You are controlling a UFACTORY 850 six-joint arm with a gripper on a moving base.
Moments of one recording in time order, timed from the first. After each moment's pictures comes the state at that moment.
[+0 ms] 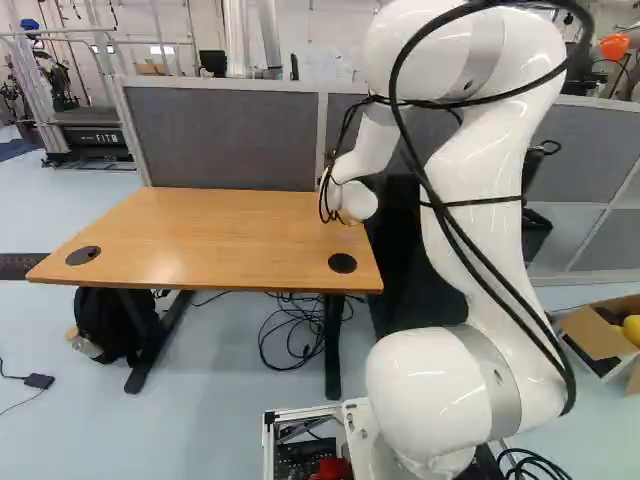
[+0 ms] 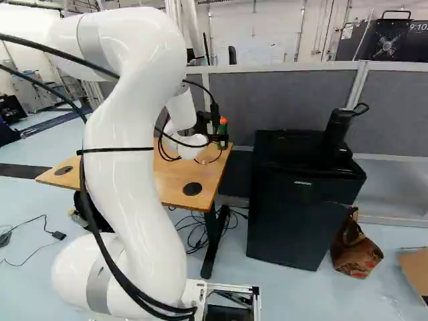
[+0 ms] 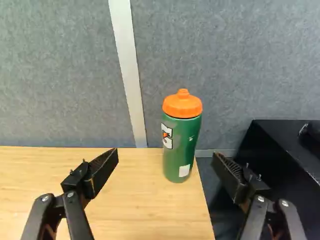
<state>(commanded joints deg) -0.4 -29.3 -50.1 7.4 58.1 0.0</state>
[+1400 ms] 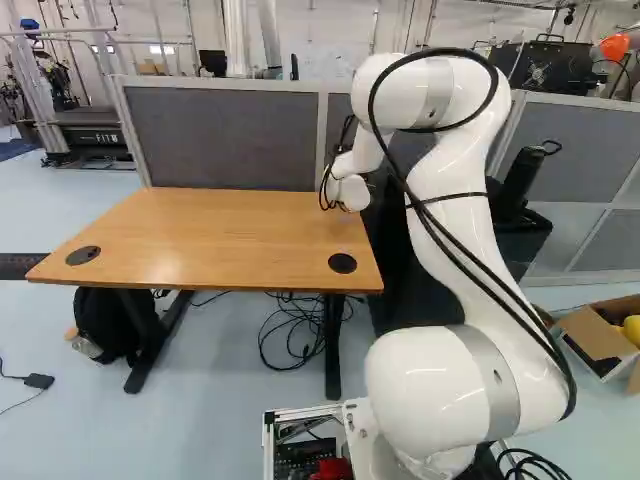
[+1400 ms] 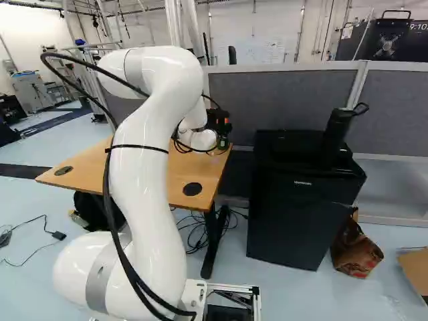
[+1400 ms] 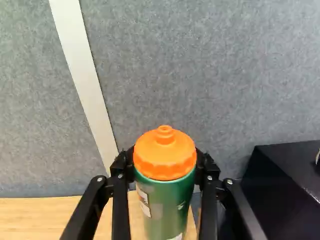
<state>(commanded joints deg) -2.4 -40.1 -64.8 9.8 60.1 0.0</state>
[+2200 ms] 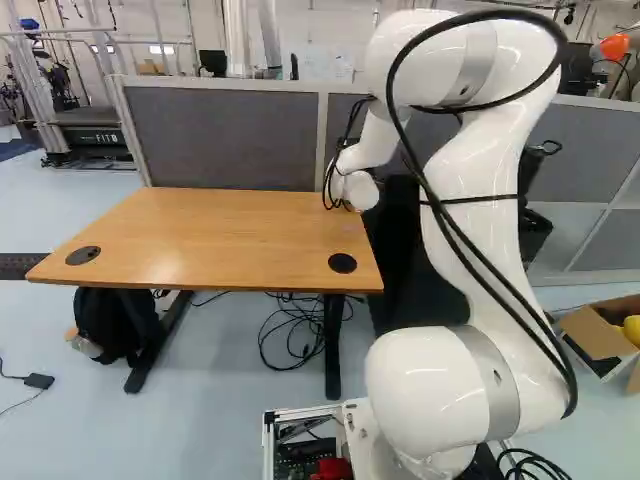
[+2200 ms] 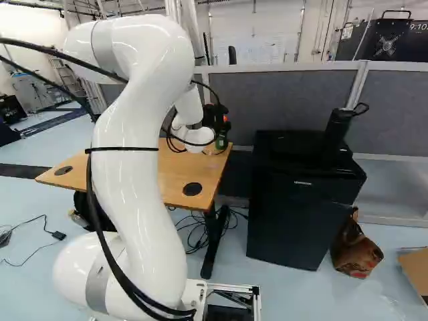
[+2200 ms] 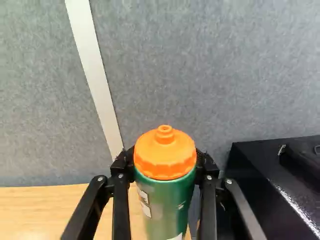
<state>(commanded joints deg) -2.6 -28.6 -53.1 9.7 59.2 0.0</state>
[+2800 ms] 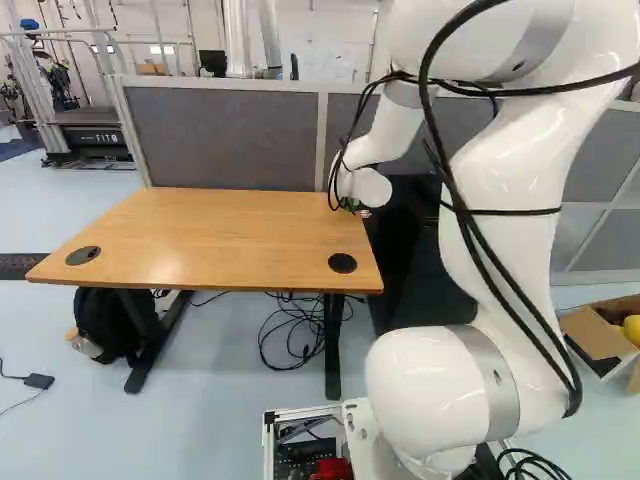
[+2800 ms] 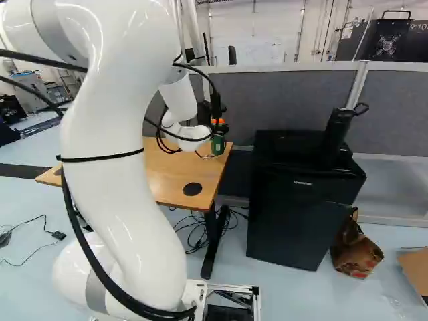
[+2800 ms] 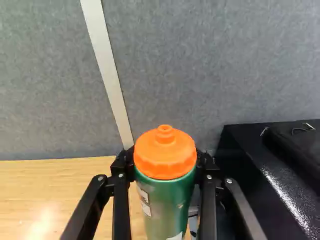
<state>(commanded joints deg) -2.8 -17.1 -43.1 8.3 52.0 0.0</state>
